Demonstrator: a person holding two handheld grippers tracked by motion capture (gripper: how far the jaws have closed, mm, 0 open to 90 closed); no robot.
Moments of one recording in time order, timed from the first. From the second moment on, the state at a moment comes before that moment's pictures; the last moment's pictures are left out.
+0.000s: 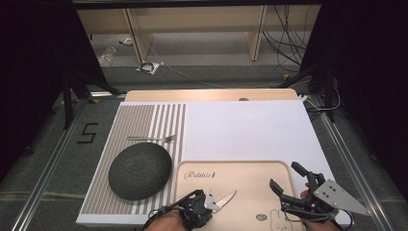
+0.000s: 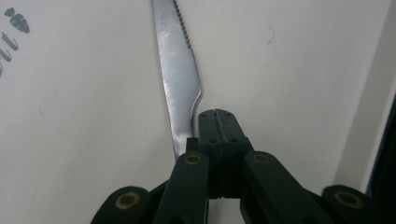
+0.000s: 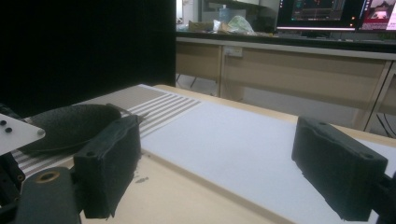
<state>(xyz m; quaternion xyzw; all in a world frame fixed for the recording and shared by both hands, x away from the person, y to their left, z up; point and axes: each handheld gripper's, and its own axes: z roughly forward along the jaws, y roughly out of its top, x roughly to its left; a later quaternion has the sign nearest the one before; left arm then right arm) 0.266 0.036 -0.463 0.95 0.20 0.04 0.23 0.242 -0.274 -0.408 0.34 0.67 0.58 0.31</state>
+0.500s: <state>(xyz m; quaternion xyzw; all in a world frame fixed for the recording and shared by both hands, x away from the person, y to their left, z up) 0.270 0.038 -0.465 0.95 0.21 0.05 0.23 0.242 -0.274 -0.407 0.34 0.67 0.58 0.31</state>
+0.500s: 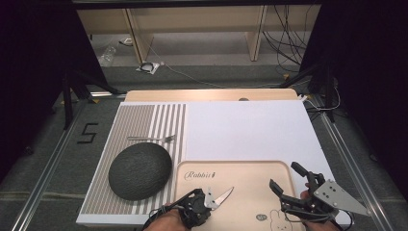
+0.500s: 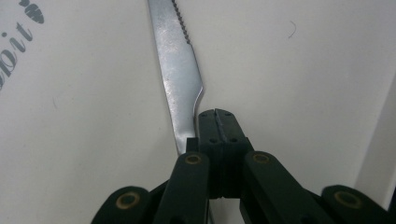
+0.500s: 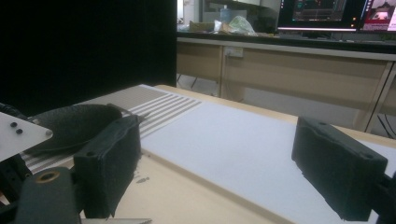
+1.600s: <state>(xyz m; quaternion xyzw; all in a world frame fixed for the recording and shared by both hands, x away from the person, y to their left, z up) 0.288 0.061 -0.464 0.94 0.27 0.06 0.22 0.241 -0.274 -0.407 0.34 0.67 0.58 0.31</state>
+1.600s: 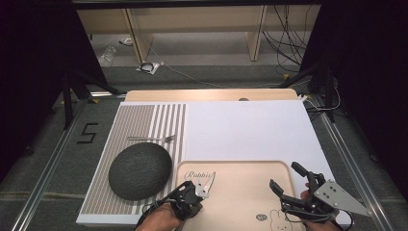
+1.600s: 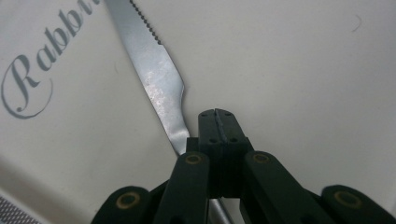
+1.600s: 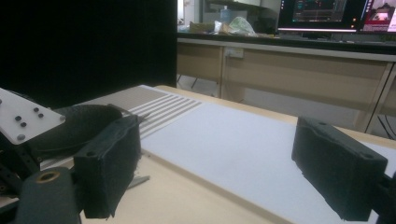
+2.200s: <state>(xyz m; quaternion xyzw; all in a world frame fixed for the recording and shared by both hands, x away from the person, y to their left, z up) 0.299 0.087 -0.463 0.93 0.30 0.06 0.20 0.241 -0.274 -0.407 0.34 0.67 0.58 0.31</state>
